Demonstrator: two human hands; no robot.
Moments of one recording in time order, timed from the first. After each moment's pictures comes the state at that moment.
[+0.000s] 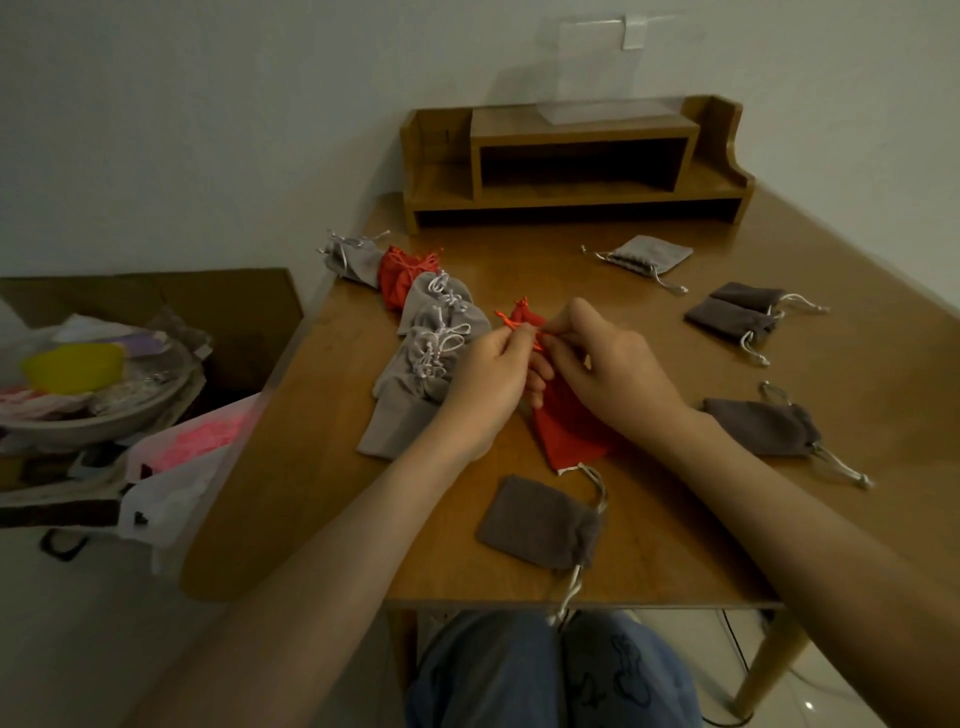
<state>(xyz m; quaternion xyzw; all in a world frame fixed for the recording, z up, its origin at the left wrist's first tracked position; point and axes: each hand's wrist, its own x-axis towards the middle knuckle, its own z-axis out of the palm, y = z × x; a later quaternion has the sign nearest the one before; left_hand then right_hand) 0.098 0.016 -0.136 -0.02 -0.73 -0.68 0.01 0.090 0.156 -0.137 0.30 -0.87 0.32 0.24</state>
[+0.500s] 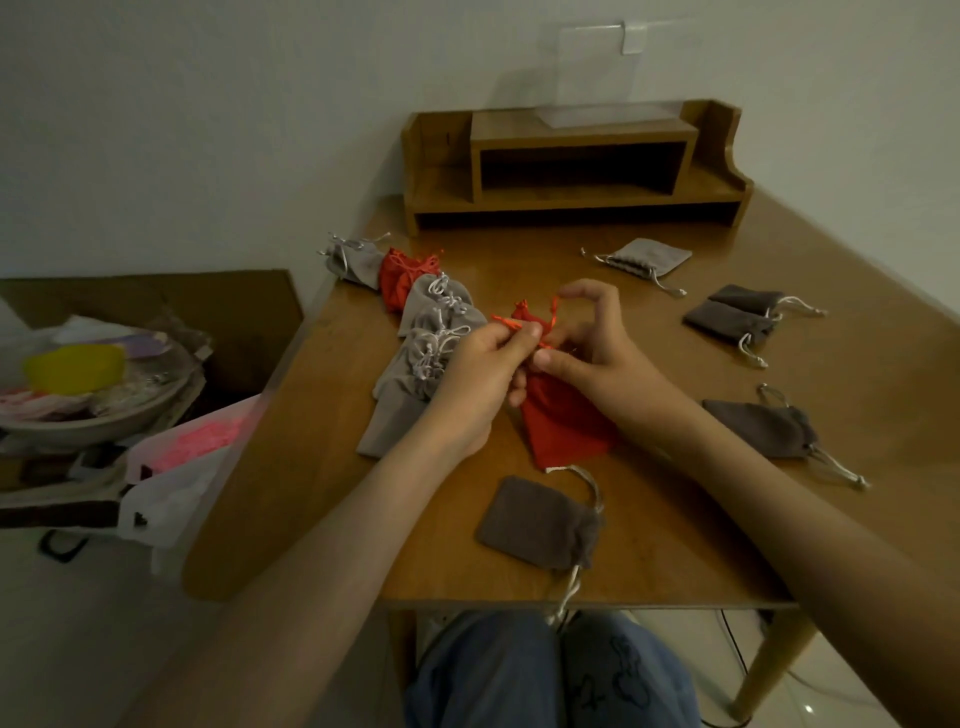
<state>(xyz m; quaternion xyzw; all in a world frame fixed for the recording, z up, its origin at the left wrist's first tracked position) 0.101 0.011 -0.131 -0.05 -0.68 -0.73 0.00 0.094 0.151 -0.129 0.24 -0.76 0.60 0.01</state>
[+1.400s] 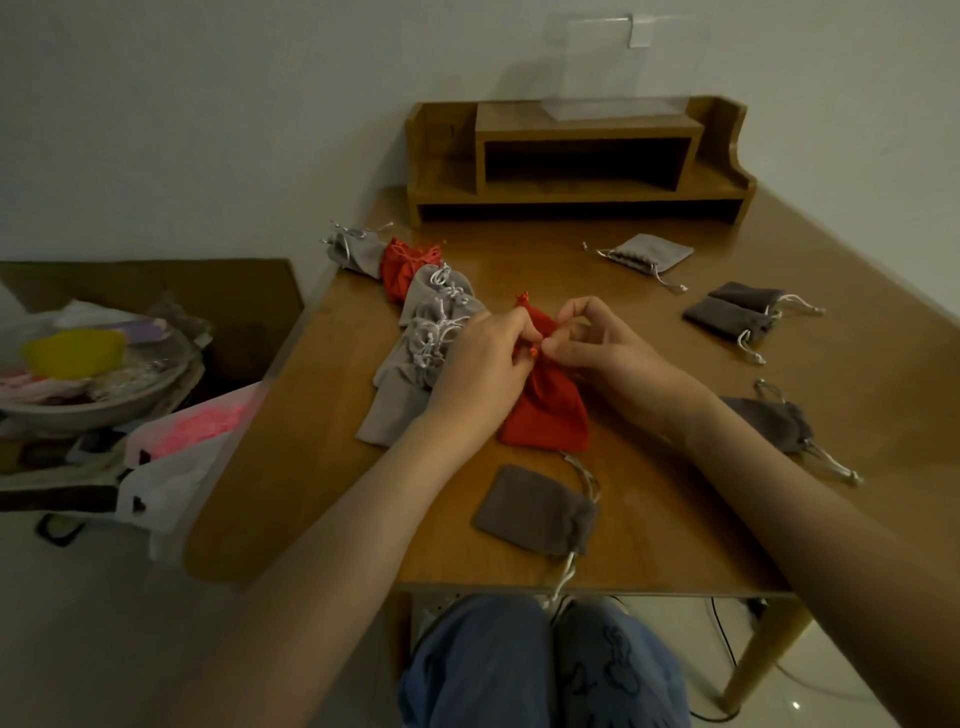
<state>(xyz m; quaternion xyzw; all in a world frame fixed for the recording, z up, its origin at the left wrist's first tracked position) 0.104 0.004 -0.131 -0.18 -0.90 -0.30 0.24 0.087 0.159 -0.130 0.14 -0.65 0.73 -0.15</state>
